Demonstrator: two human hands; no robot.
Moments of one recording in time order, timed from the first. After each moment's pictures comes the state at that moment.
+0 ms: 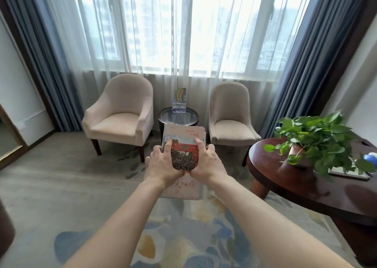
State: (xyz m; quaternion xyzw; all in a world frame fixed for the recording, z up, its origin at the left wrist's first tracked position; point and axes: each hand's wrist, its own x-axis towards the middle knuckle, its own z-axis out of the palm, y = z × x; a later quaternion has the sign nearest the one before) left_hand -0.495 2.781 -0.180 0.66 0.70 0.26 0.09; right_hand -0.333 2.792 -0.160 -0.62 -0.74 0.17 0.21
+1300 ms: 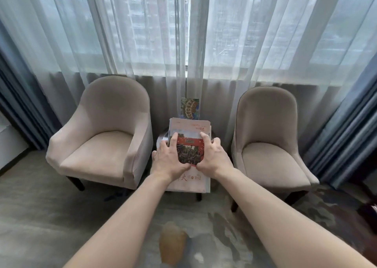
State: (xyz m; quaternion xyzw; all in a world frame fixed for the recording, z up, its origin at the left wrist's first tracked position) left_hand -0.596 3.503 -0.214 0.65 0.72 0.22 0.10; right_hand -0.433 3.519 -0.193 -0.61 -0.74 0.20 0.18
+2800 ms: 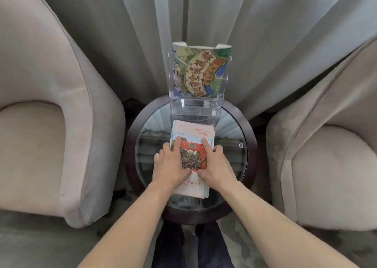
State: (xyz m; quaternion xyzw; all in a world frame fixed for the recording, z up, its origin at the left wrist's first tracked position) left_hand -0.664 4.059 -0.576 0.64 0.72 -0.03 0.26; right_hand -0.504 4.072 -0.565 -0.66 -0.65 0.37 -0.06
